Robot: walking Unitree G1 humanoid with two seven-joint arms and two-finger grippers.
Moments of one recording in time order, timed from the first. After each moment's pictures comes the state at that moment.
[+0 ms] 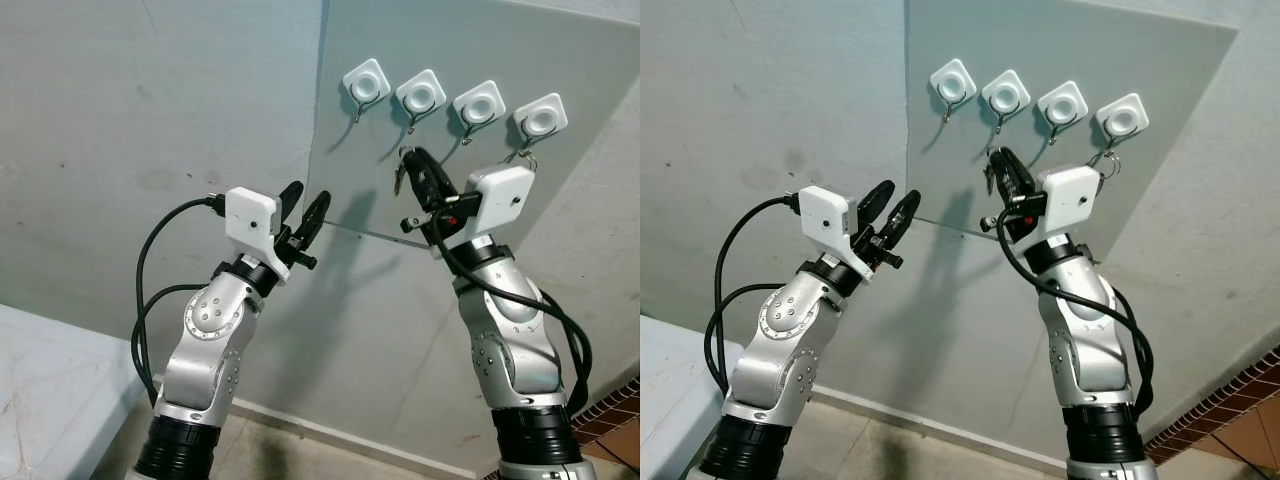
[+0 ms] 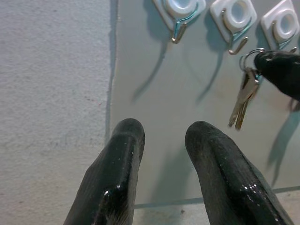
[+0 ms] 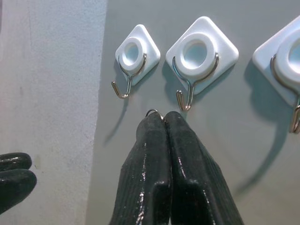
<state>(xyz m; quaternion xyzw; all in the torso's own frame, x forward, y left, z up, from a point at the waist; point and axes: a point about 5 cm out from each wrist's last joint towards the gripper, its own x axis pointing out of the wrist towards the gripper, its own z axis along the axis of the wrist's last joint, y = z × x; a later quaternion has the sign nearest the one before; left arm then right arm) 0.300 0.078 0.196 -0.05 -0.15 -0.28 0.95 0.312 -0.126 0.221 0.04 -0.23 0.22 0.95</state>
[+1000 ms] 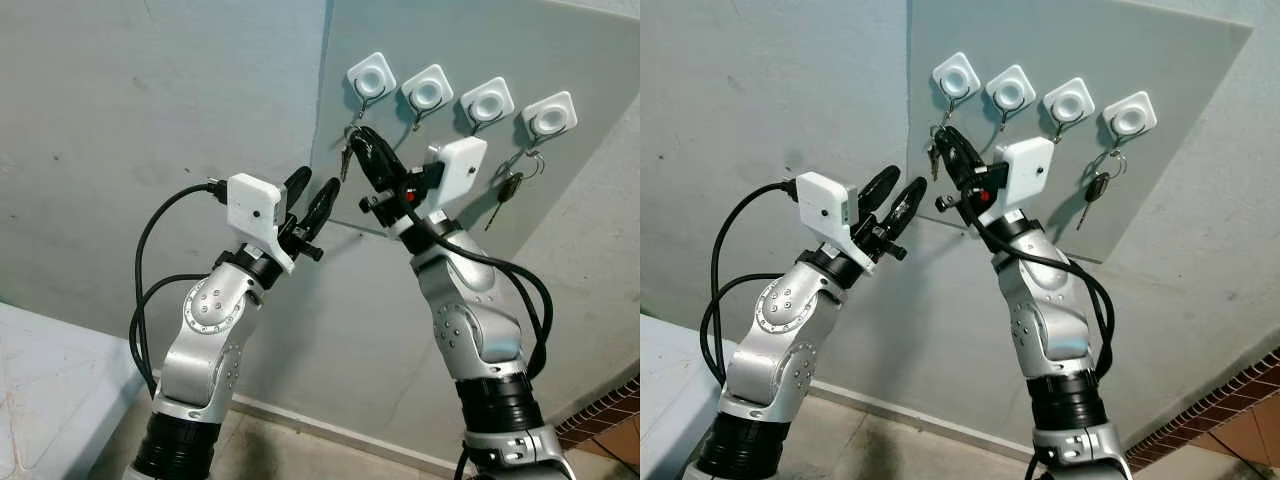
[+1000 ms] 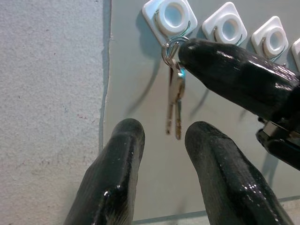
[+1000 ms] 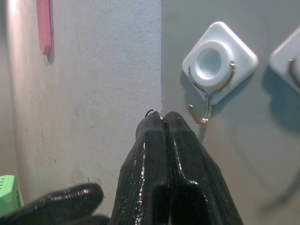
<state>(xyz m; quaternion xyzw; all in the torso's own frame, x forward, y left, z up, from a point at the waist) 0.297 0.076 0.212 -0.04 -0.17 -0.29 0.94 0.327 -0.079 0.241 0.12 -0.22 0.31 0.92</state>
